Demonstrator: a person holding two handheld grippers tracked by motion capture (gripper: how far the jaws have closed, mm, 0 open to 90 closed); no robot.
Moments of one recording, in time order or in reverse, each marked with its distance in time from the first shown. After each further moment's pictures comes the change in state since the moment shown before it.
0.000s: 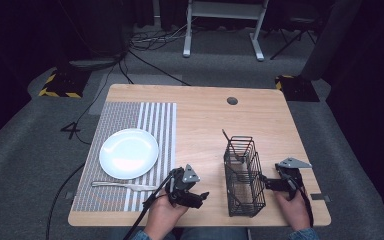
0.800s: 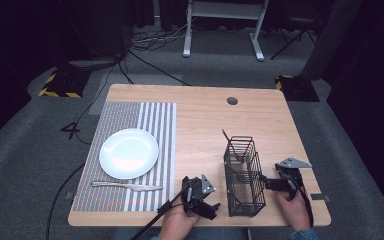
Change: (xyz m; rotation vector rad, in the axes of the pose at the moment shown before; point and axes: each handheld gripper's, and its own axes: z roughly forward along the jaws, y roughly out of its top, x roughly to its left) left arm -0.028 -0.011 0.054 0.064 0.063 0.035; right arm 0.000 0.000 0.000 0.000 0.000 0.000
